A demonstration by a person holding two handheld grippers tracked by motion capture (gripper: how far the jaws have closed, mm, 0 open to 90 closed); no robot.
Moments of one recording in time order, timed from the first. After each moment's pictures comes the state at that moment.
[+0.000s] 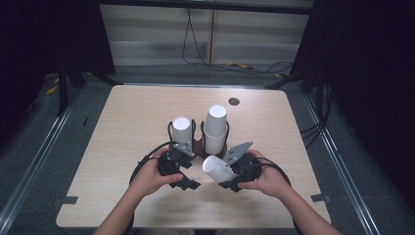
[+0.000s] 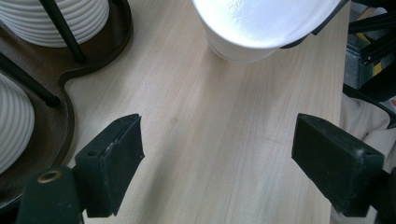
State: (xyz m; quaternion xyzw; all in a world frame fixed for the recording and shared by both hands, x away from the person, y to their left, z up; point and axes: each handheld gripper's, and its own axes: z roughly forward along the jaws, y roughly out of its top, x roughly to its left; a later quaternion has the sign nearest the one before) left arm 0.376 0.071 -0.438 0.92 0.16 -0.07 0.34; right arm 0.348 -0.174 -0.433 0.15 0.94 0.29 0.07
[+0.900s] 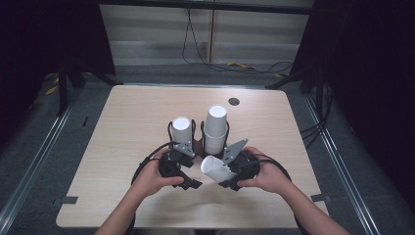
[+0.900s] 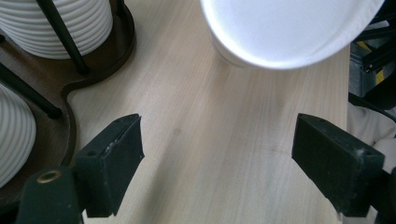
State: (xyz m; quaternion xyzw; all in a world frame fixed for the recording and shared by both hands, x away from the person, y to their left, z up) left arm 0.377 0.070 -0.443 0.92 0.16 -0.06 0.36; right arm 0.351 -0.166 -0.422 0.12 0.96 0.26 0.06
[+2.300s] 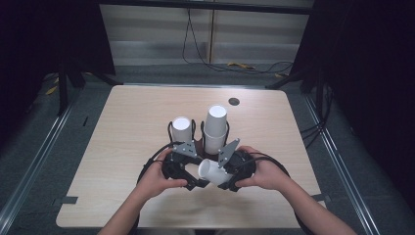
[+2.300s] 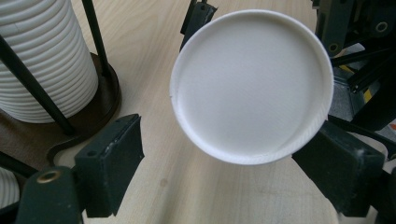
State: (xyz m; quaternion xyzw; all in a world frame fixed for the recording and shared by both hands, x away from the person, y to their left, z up) left arm 0.371 0.060 -0.439 0.89 0.12 -0.05 0.43; right arm 0.352 -0.153 -0.416 0.08 0.97 0.22 0.04
